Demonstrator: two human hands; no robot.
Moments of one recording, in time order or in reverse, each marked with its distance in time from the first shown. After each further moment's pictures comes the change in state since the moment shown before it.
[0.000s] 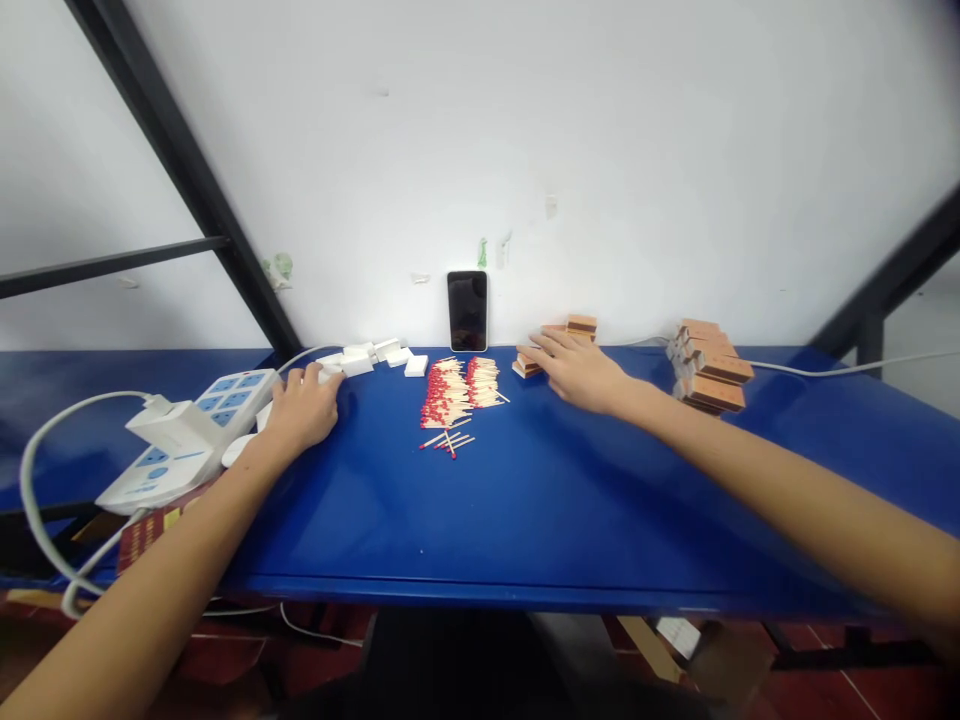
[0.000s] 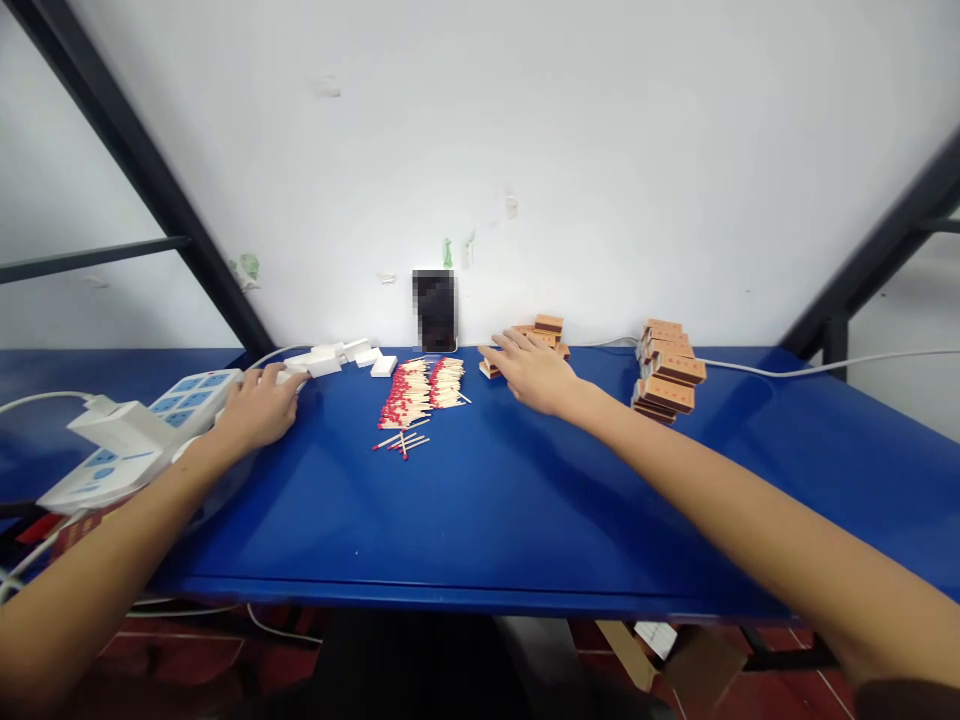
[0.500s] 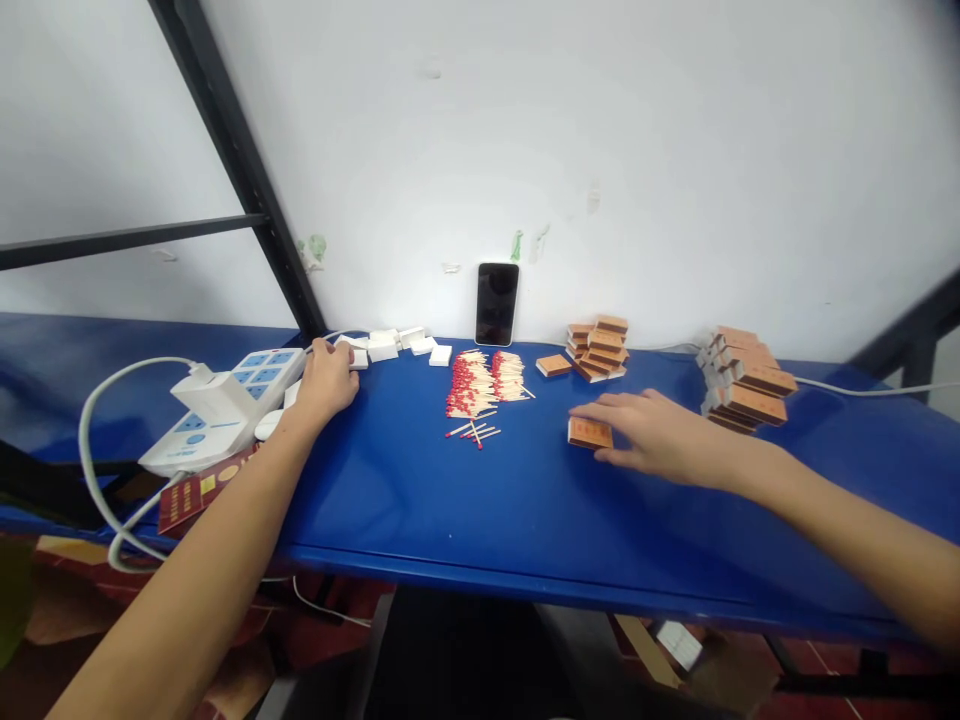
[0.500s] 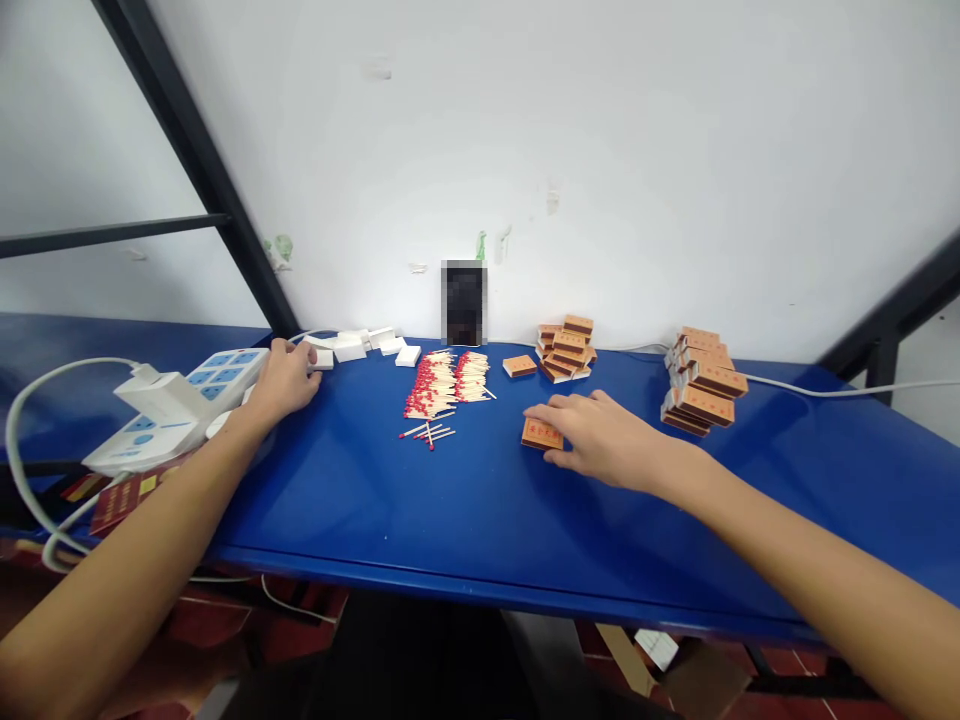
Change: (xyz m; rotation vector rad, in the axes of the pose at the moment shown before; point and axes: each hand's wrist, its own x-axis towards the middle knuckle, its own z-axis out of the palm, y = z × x) left_hand 0.014 -0.011 0.006 -0.148 0.031 -0.189; right_hand -0.056 -0.034 -0.040 0.271 -0.204 0.001
